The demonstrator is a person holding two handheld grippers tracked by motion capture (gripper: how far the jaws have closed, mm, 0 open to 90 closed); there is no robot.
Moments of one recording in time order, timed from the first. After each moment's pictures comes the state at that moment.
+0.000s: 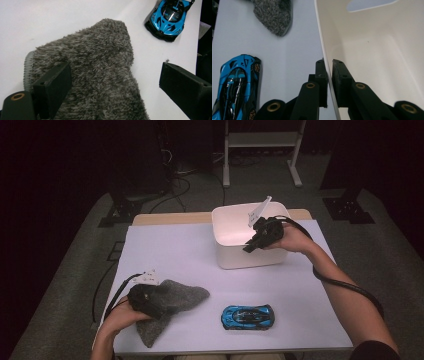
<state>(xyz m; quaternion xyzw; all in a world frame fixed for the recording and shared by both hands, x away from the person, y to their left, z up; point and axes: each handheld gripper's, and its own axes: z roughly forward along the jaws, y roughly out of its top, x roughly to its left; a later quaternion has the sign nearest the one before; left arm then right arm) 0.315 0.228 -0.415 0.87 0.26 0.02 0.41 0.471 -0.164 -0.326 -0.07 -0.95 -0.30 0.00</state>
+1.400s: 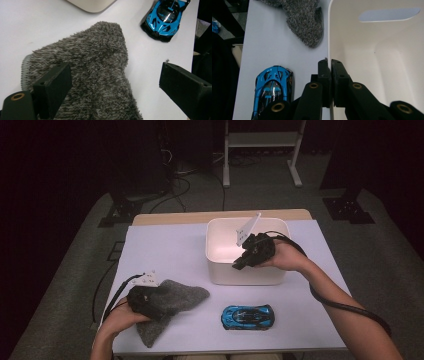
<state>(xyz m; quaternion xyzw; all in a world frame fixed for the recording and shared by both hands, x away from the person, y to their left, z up) 0.308 0.228 -0.408 0.88 0.26 0.03 0.41 0.405 -0.128 -0.319 -0.05 -0.95 -0.30 0.00</state>
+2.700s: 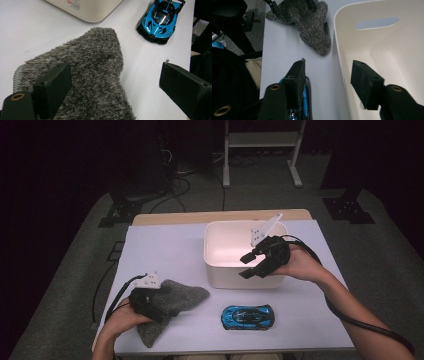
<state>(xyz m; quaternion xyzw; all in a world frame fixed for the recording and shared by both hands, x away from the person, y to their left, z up) 0.305 0.221 -0.408 0.88 0.24 0.03 0.42 0.368 -0.155 -0.294 -0.08 -0.93 -0.36 -0.01</state>
